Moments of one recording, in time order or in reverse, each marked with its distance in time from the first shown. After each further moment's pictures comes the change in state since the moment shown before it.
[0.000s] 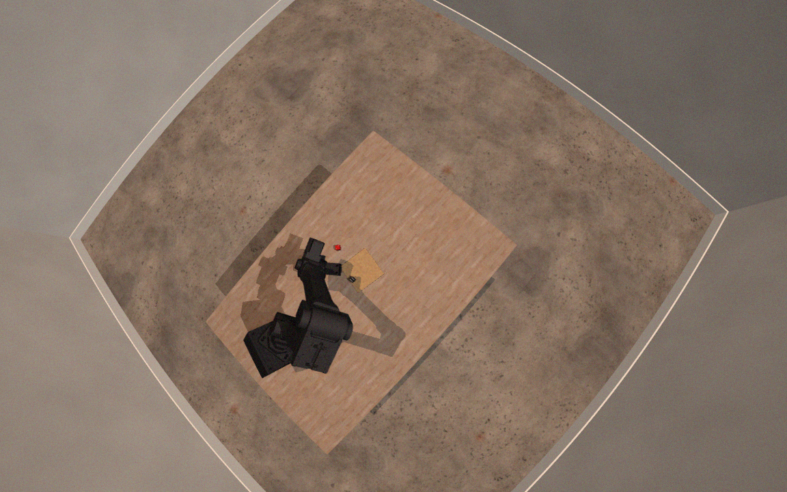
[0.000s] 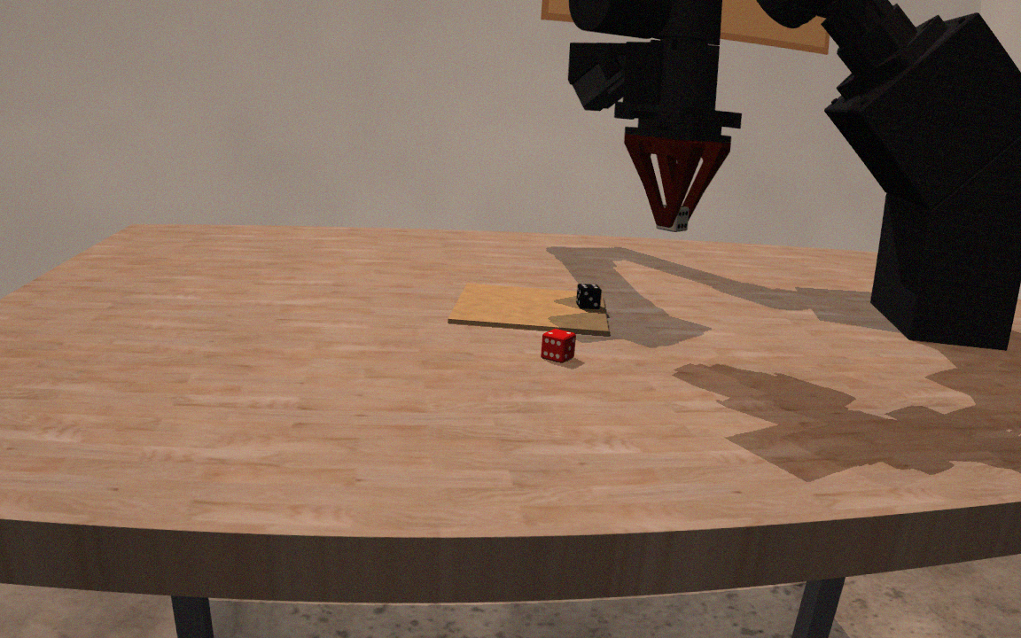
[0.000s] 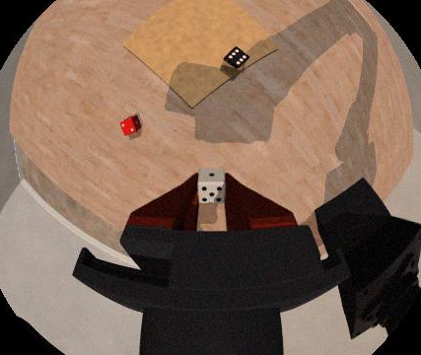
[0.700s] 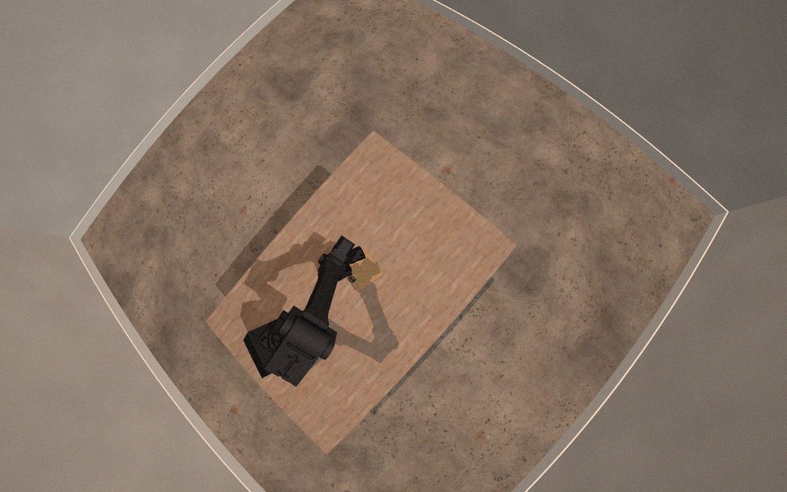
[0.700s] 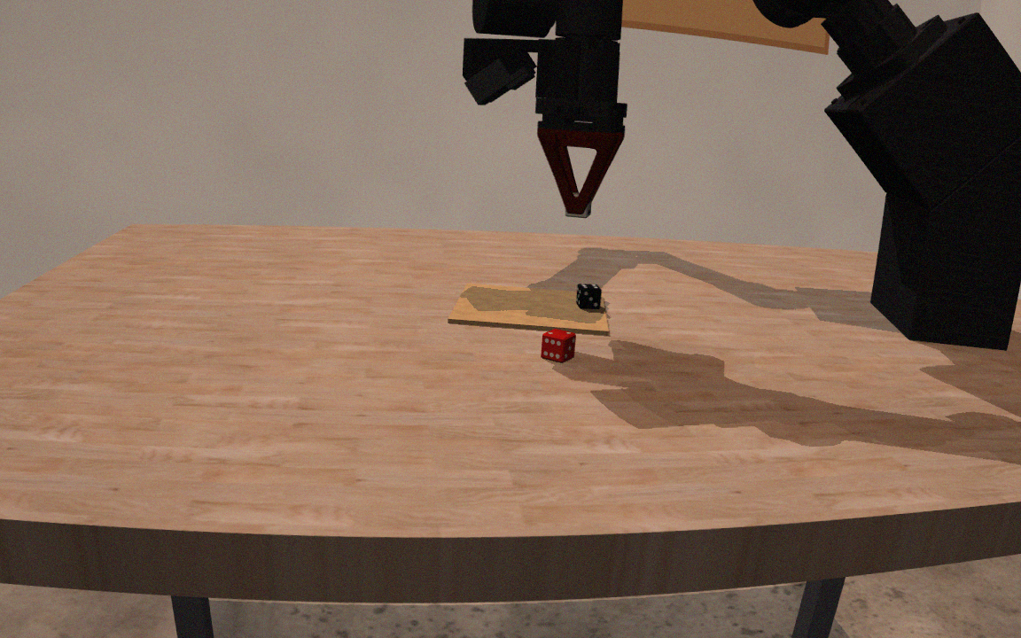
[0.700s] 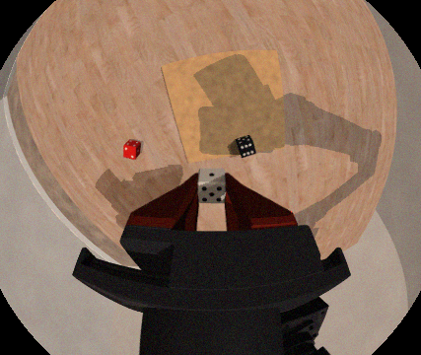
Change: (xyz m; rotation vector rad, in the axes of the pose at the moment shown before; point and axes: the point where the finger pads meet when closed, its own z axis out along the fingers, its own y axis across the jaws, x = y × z) arm -0.089 0.016 0.001 0.005 0.000 -0.514
